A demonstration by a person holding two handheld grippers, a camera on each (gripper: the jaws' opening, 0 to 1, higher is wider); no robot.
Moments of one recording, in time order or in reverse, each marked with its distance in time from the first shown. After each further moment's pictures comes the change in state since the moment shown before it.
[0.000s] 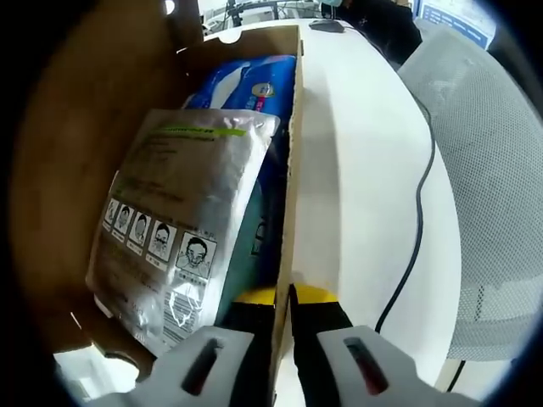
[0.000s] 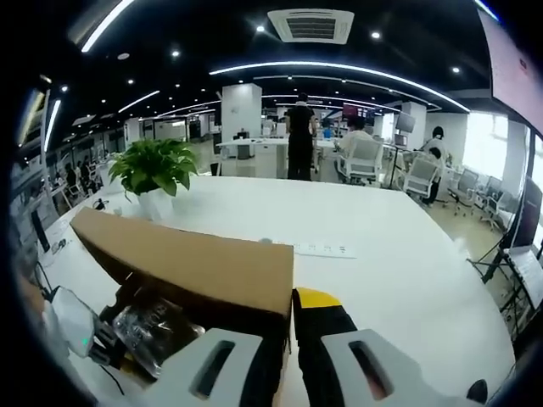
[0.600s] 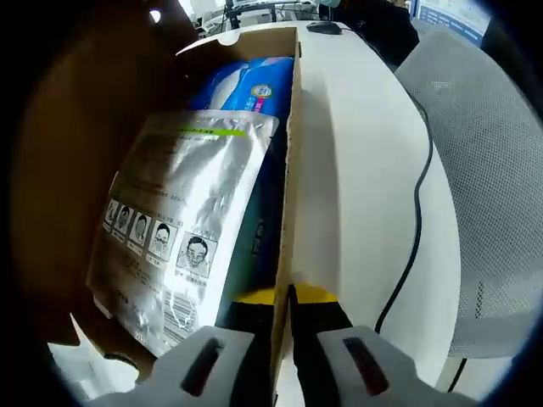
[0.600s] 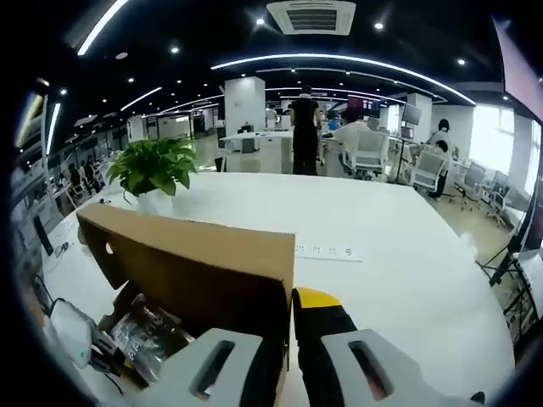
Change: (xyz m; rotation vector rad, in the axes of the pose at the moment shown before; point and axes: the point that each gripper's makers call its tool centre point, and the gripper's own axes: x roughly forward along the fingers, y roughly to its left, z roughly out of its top) left arm 0.001 0.001 0.000 0.004 -0.010 -0.004; right arm 0.024 -0.004 0.011 0.002 0.044 0.037
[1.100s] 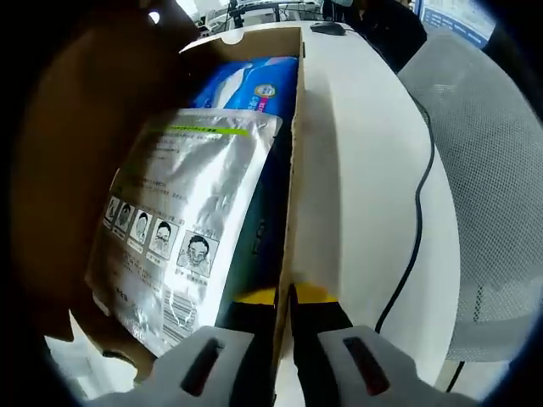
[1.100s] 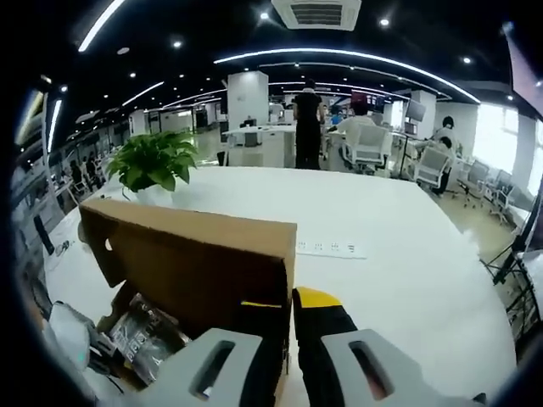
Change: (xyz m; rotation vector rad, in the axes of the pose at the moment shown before) left arm 0.003 0.003 0.000 -0.018 0.001 0.002; right arm 0.021 -0.001 -0.009 0.078 0.063 0.025
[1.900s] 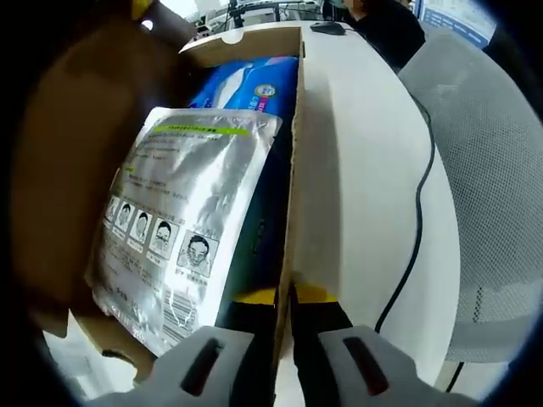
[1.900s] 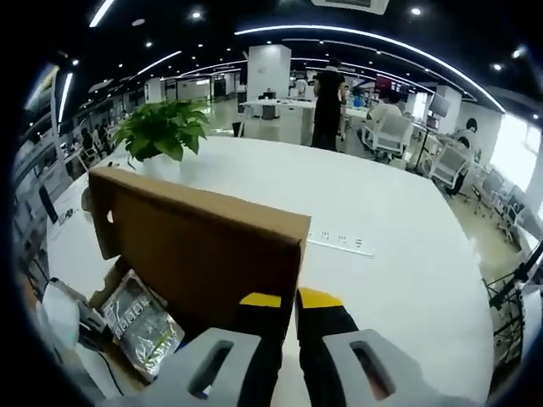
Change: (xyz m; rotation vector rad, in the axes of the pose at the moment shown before) left arm -0.001 0.002 0.000 -0.010 0.001 -0.001; right arm 0.024 -0.006 0.008 -0.276 0.098 0.034
